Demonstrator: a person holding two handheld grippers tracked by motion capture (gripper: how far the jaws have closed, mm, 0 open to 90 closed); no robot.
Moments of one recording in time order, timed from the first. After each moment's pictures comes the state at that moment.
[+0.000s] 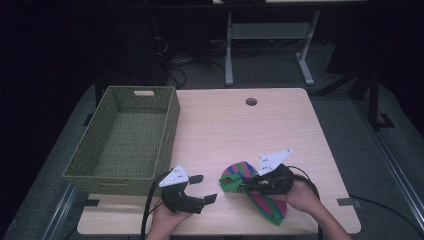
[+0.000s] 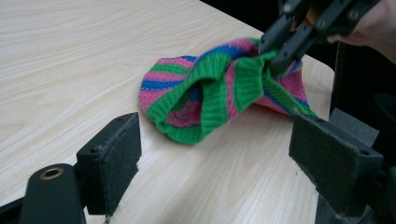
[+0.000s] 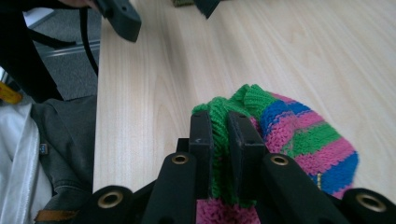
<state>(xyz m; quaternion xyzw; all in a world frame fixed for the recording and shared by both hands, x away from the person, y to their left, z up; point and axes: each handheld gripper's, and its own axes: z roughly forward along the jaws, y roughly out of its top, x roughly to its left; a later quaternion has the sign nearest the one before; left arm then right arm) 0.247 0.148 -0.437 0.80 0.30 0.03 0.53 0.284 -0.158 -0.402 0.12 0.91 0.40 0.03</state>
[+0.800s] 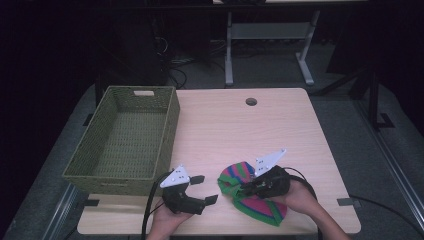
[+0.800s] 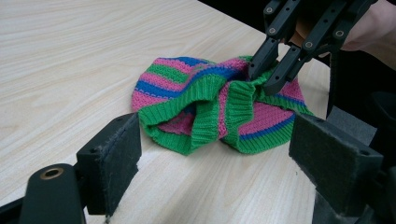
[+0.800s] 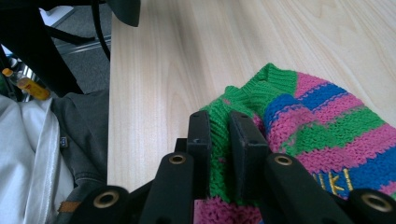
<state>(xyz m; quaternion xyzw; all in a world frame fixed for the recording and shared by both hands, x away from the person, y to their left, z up) 0.246 0.148 -0.437 0.80 0.29 0.03 0.53 0.286 -0.150 -0.418 0.13 0.91 0.38 -0.03</state>
